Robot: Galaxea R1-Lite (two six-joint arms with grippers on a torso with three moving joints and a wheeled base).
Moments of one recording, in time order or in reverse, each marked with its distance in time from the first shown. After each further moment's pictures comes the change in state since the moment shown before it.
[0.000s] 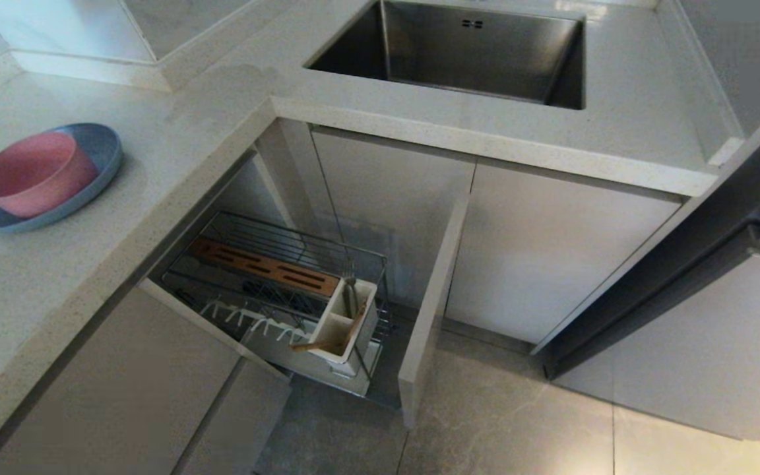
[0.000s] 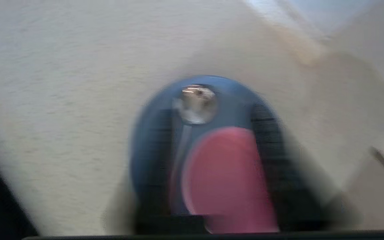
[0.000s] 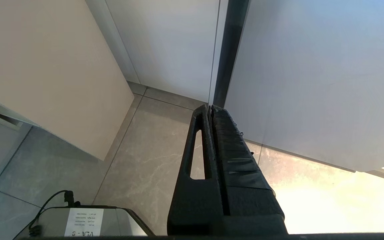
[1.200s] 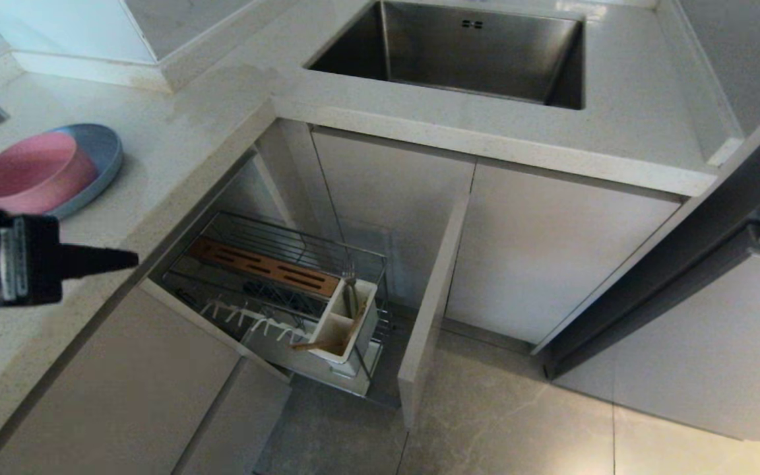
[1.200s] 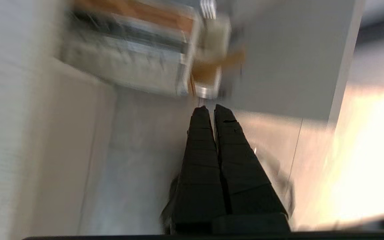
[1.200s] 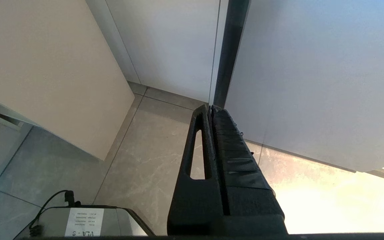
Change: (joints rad) left arm -0.955 -0.422 0.631 0.173 0.305 0.193; right arm 0.000 0.000 0.000 0.000 0.000 0.000
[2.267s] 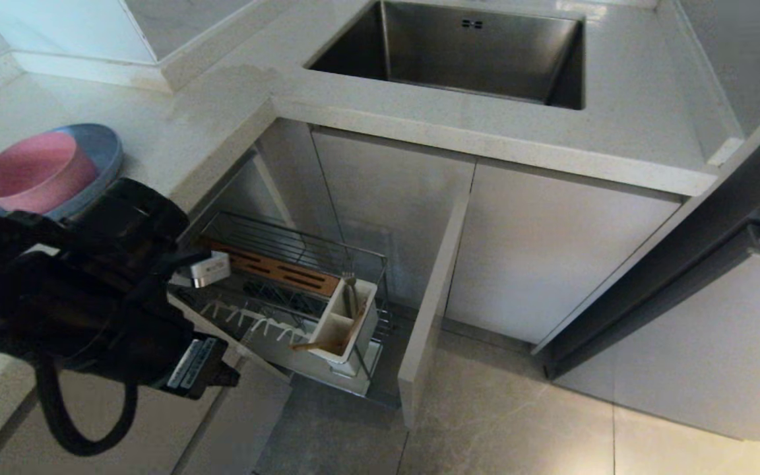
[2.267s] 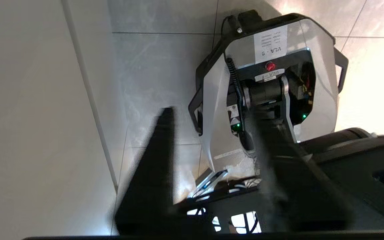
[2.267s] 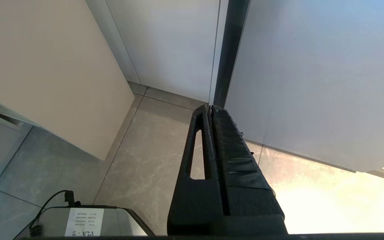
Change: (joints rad) left arm -0.050 0.375 0.031 0.193 0.004 0.100; right arm 0.000 0.000 0.000 0.000 0.000 0.000
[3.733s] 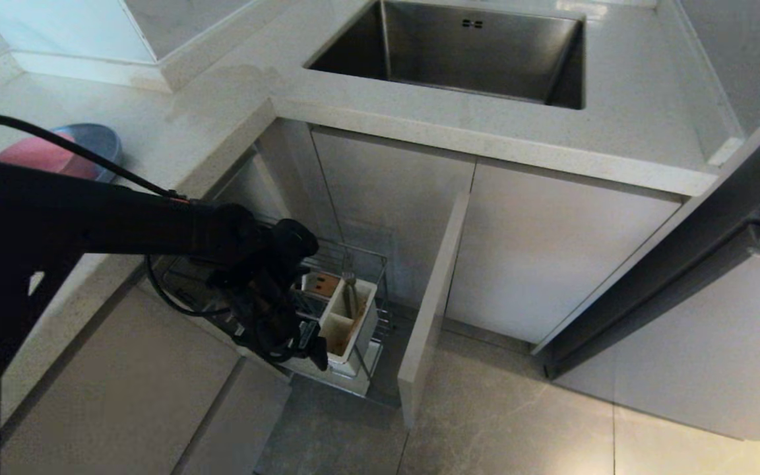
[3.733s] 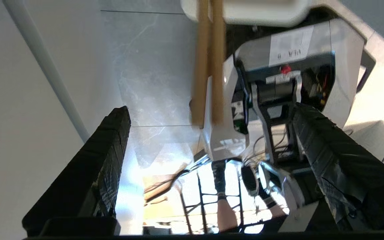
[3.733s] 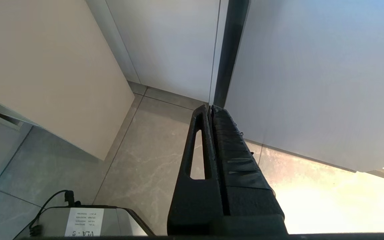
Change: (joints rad) left arm 0.022 0.567 -0.368 0.026 0.003 -0.019; right arm 0.000 0.000 0.000 0.000 0.000 0.000
